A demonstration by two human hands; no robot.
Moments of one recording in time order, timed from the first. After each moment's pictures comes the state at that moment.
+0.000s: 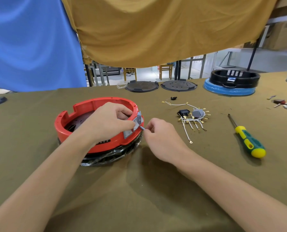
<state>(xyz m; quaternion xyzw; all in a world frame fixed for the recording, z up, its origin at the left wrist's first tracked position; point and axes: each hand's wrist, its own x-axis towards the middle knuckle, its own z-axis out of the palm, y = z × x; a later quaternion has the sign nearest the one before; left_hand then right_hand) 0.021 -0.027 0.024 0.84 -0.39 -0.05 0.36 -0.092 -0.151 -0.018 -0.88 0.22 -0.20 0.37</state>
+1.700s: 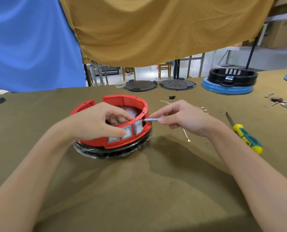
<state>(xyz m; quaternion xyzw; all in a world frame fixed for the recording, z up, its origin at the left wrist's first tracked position) 0.026 -0.004 0.041 0.79 -0.53 -0.13 0.28 -0.098 -0.241 0.003 -0.84 0.03 -0.11 0.52</state>
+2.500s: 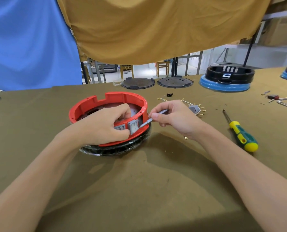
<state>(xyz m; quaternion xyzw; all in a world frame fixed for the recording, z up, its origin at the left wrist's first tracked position) 0.016 -0.019 0.028 0.82 -0.54 -0.03 0.19 -0.090 -0.234 -0.016 -0.81 0.04 -0.20 0.55</state>
